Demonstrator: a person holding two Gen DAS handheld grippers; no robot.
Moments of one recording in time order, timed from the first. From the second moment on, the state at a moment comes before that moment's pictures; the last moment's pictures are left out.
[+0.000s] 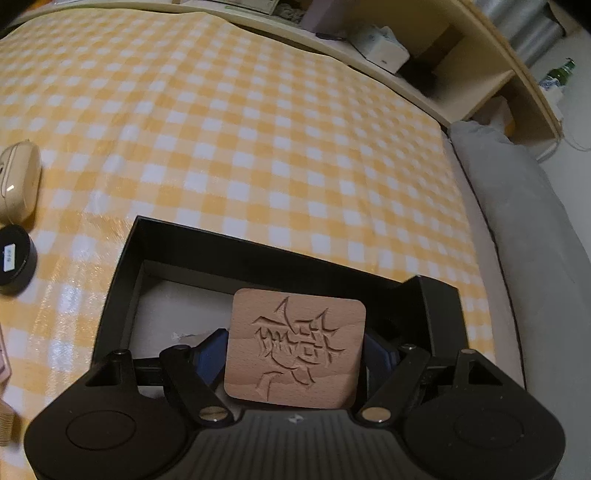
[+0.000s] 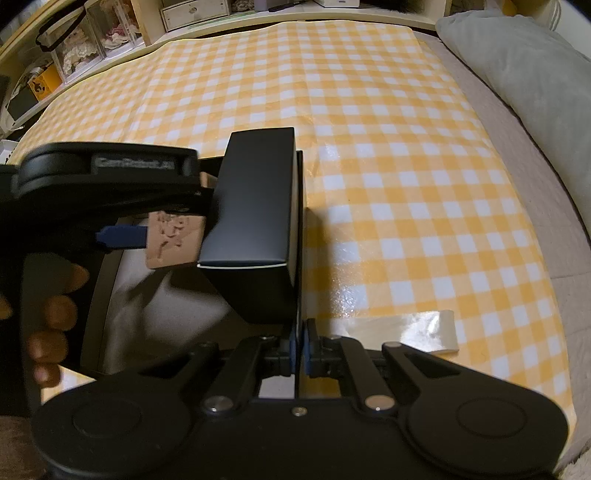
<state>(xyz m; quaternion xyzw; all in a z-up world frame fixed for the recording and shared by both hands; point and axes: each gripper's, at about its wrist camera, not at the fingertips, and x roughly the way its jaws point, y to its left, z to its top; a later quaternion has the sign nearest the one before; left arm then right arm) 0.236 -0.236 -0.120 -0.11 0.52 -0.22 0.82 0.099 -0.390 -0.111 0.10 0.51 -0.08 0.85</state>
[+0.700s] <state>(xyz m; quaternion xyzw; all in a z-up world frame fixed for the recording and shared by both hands) 0.240 -0.225 -0.137 -0.17 0.52 -0.23 0.80 0.101 -0.389 -0.114 0.10 0.52 -0.08 0.85</state>
